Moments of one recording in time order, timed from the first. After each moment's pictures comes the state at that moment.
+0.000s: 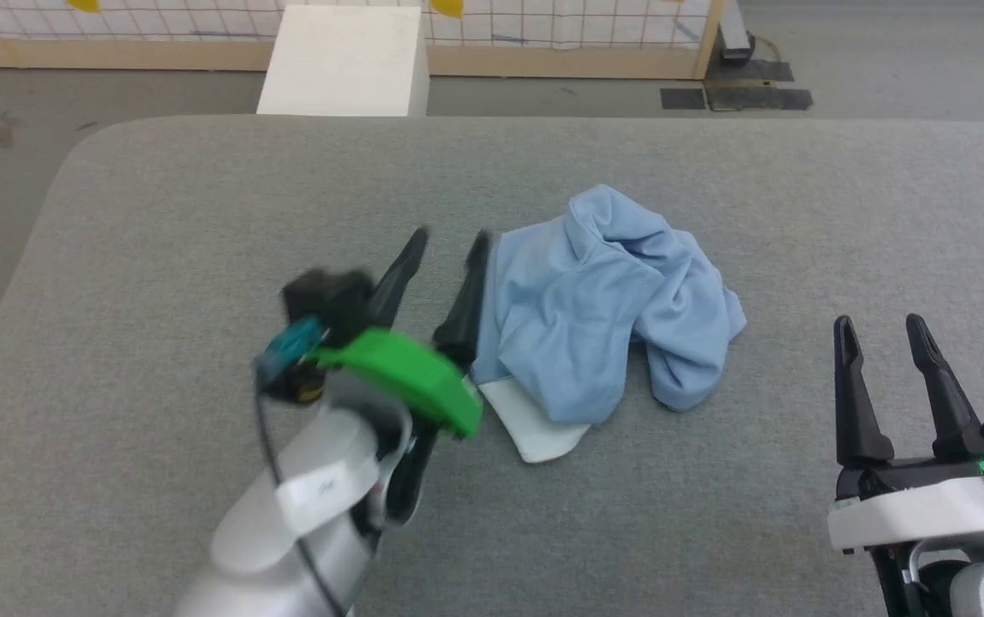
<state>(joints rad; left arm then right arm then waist) -0.54 0.18 -0.64 0.30 -0.76 0.12 -0.24 0.00 -0.05 -0.07 -0.10 0.20 0.13 -0.16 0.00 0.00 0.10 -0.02</state>
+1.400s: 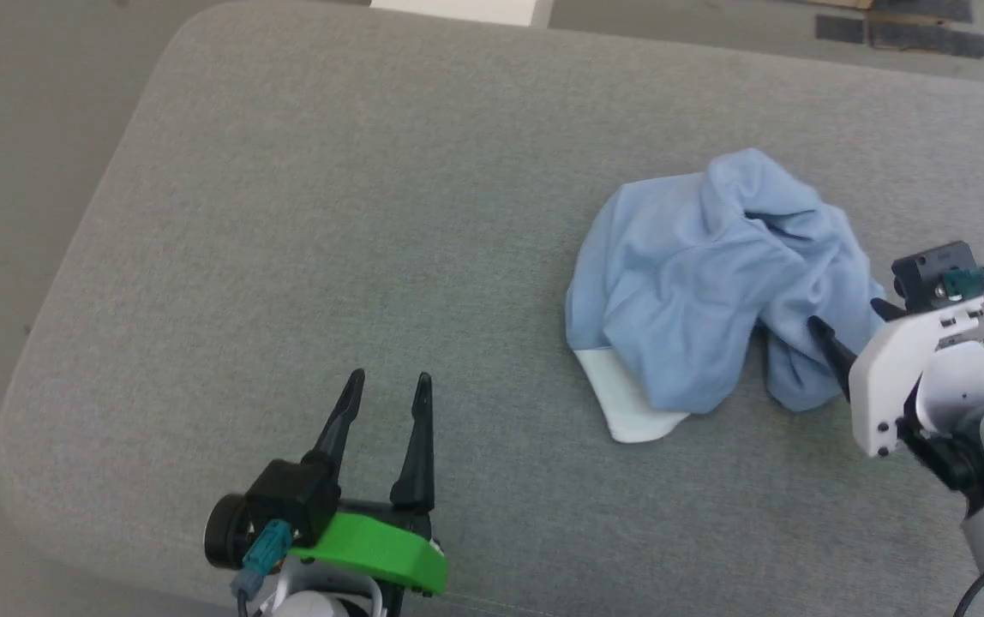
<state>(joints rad) -0.03 0.06 -0.31 0.02 -0.27 0.05 -0.26 -0.37 -0.36 0.13 0.25 0.26 0.13 0.49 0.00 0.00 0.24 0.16</state>
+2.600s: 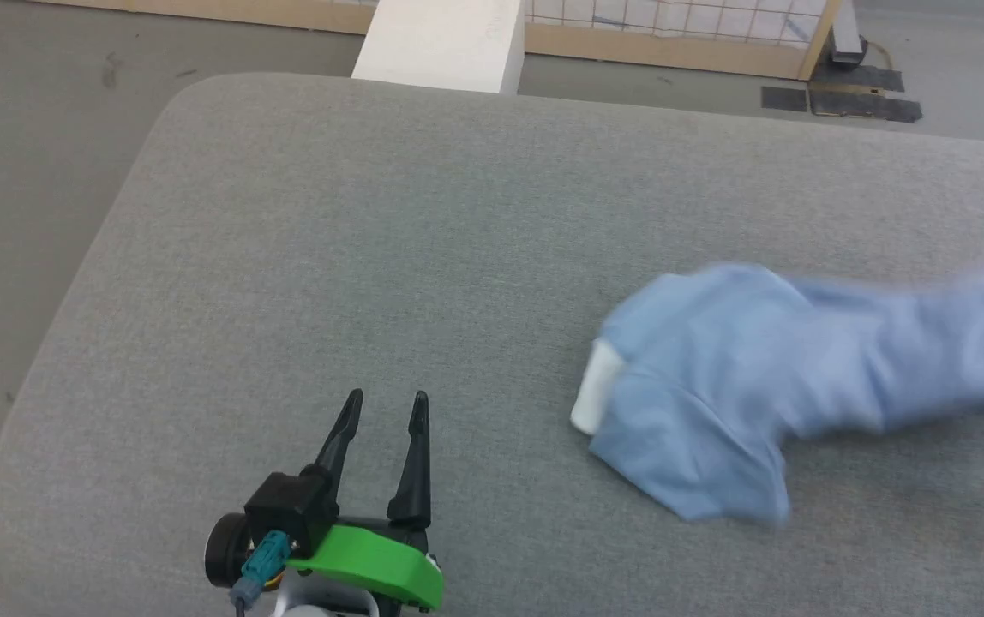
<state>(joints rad) -0.01 0.05 -0.30 0.05 -0.28 0.05 -0.26 -0.14 -0.31 -0.32 0.04 0.21 0.13 0.39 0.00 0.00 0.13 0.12</state>
